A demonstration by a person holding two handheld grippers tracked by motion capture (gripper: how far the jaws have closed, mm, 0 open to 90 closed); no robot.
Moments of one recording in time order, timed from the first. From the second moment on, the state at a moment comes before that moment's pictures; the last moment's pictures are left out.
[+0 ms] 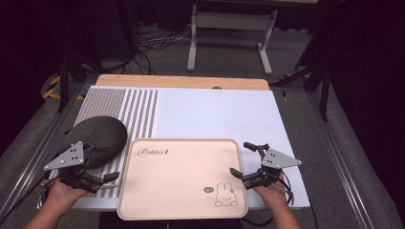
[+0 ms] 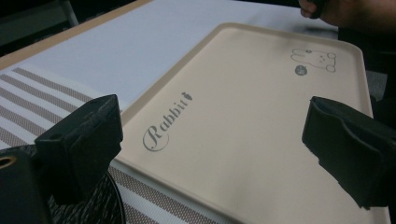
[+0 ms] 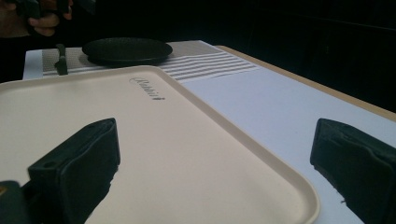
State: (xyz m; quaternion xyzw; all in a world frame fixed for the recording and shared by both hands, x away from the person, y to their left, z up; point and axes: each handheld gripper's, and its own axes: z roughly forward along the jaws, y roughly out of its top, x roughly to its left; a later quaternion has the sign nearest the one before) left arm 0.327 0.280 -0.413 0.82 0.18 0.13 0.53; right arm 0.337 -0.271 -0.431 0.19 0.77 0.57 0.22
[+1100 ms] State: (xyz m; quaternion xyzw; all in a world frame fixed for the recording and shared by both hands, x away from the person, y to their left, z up) left arm 0.328 0.299 -0.399 0.92 0.14 0.09 0.36; right arm 0.338 -0.266 -0.435 0.18 0.78 0.57 0.20
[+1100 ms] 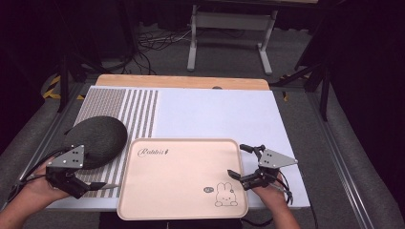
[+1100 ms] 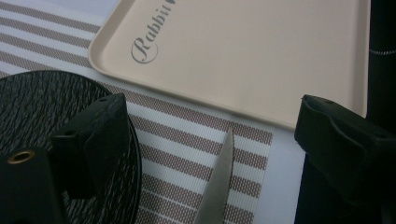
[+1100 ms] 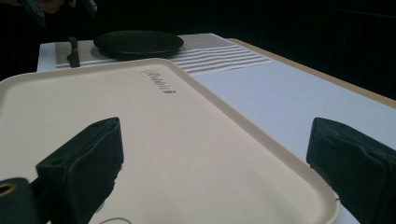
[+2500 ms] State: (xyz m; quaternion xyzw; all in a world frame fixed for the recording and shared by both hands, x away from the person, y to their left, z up) left arm 0.332 0.327 -0.412 0.98 0.10 0.05 0.15; right arm 0.340 -0.261 -0.439 0.18 0.79 0.56 0.19
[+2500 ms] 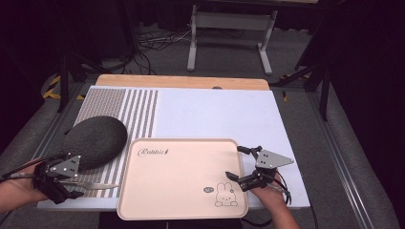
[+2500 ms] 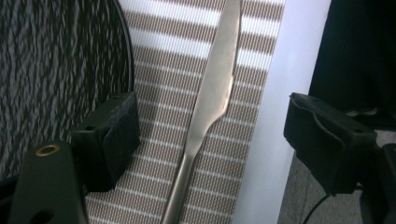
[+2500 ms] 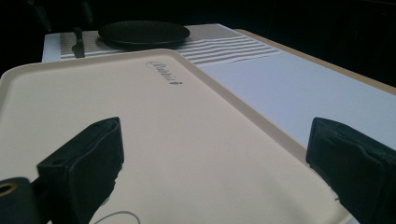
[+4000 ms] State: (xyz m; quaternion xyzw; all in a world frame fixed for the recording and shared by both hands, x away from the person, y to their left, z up) left arm 0.347 0.328 -0.431 1.00 -0.01 0.04 -0.02; right arm 0.339 -0.259 -0.441 0.18 0.79 0.55 0.18
